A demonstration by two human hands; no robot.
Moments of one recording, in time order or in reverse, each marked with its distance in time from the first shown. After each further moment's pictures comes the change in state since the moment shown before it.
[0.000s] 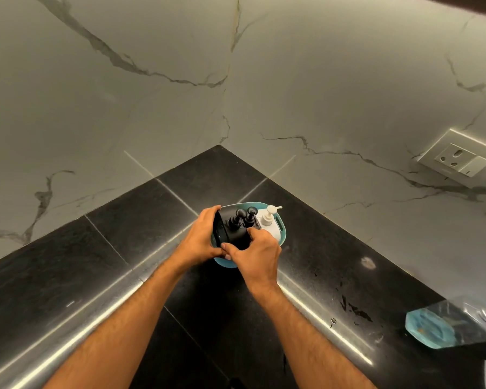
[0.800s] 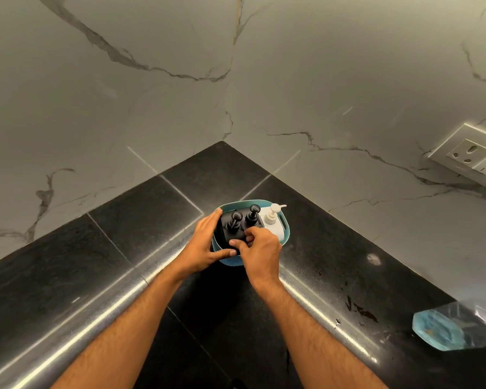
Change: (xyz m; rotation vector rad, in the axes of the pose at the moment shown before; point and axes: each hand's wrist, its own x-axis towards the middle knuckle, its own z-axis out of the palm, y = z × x) left_hand -0.006 -0.026 0.020 -0.048 -0.017 -0.009; right_hand 0.011 0.014 0.012 0.022 -0.086 0.044
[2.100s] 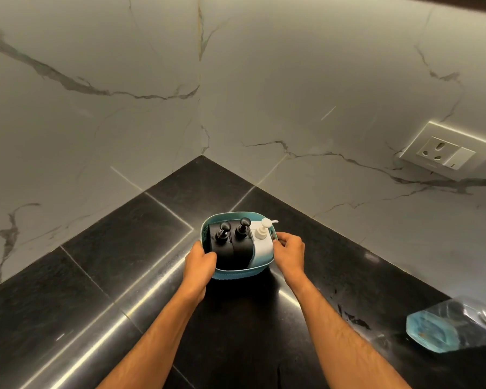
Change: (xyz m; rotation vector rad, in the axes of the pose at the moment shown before) left_hand 0.032 0.039 0.050 -0.543 0.271 -0.547; right_hand 0.073 0.105 -0.038 0.273 0.021 0.396
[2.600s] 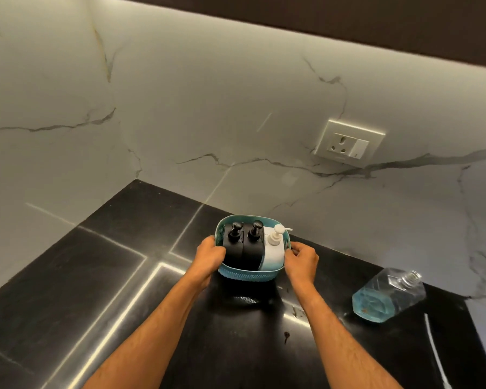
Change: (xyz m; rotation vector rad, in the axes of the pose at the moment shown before) left_hand 0.008 0.068 0.140 0.215 -0.348 0.060; right_hand 0.027 0.070 -0.123 0.036 0.408 0.142
